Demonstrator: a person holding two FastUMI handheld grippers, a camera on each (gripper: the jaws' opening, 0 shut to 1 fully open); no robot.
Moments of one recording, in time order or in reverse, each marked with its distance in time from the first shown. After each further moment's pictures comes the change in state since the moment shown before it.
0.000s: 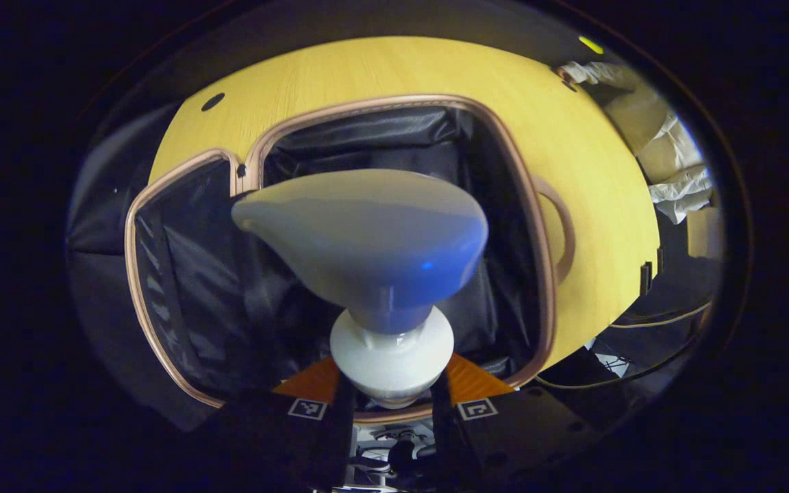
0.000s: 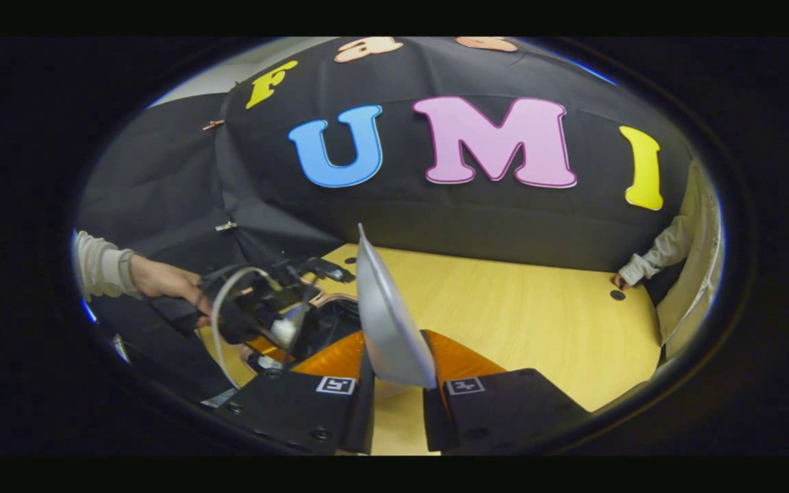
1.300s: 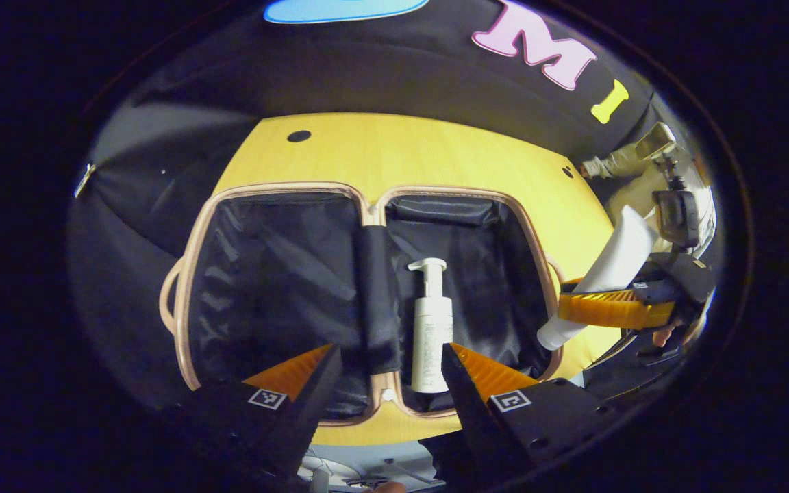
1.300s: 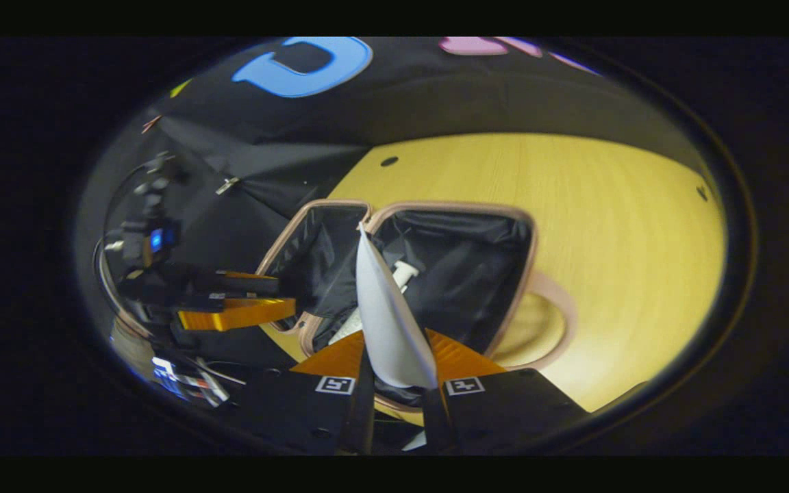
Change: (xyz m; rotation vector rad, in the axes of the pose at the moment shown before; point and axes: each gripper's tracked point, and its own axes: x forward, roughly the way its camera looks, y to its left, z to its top) left arm -0.089 0.087 -0.028 -0.159 -0.523 -0.081; right arm 0.110 0.116 -0.127 0.378 0.619 0.182
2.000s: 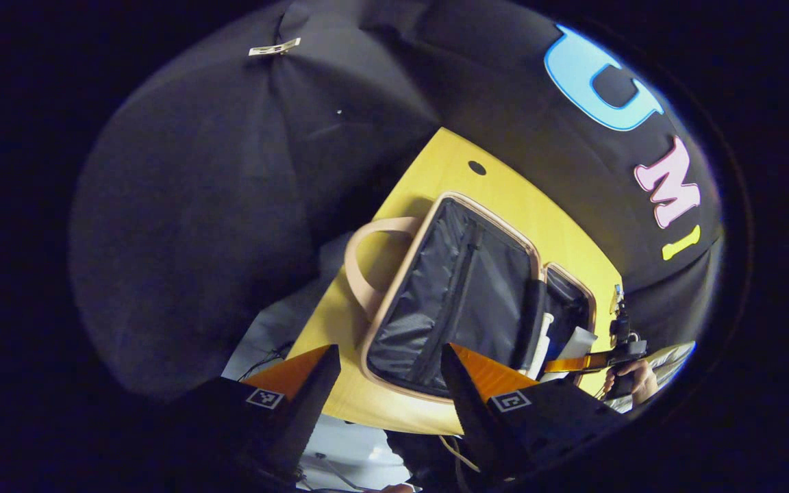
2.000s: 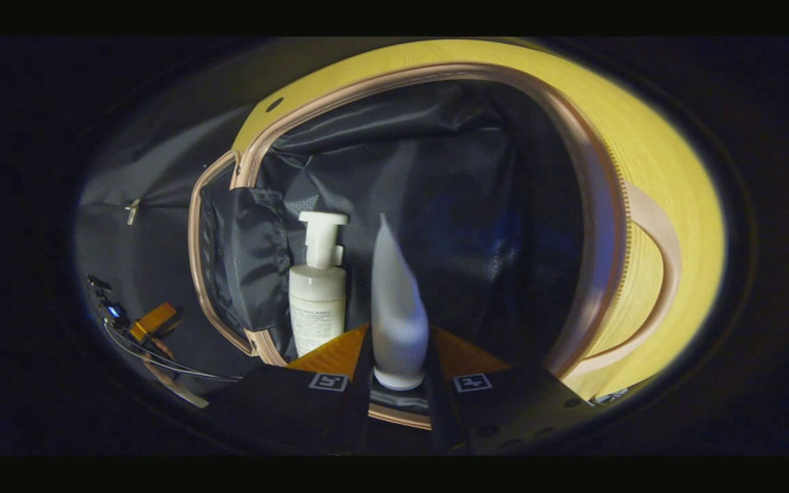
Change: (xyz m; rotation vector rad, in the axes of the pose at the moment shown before) left arm -0.085 0.237 -0.038 -0.513 -0.054 0.121; right arm 0.082 -0.028 -0.045 0.319 0.307 -0.181
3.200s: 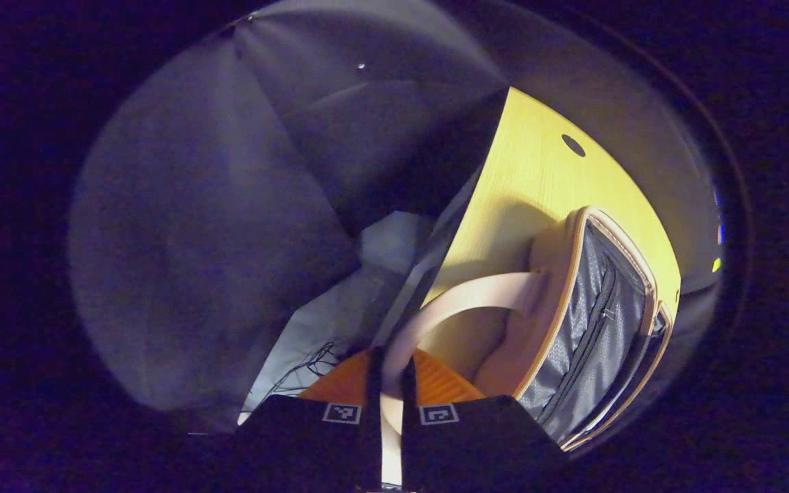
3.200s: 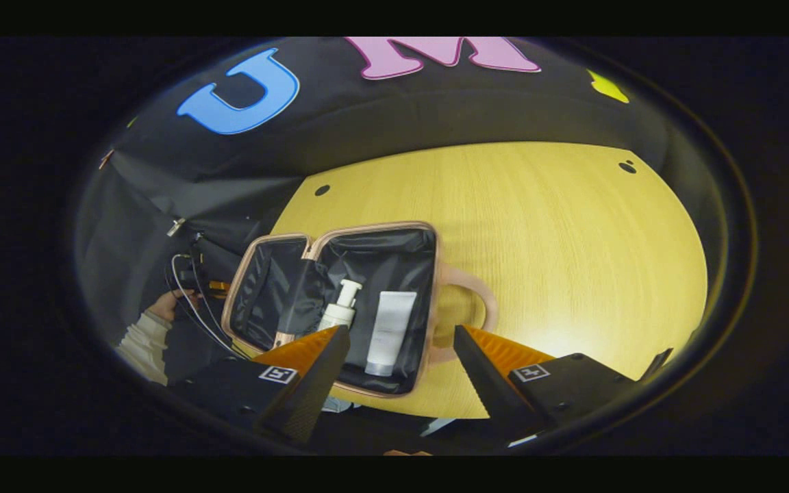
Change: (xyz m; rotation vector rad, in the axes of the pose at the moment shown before) left arm 0.146 0.028 0.061 0.097 0.179 0.187; right arm -0.169 -0.025 0.019 -0.148 -0.533 -0.005
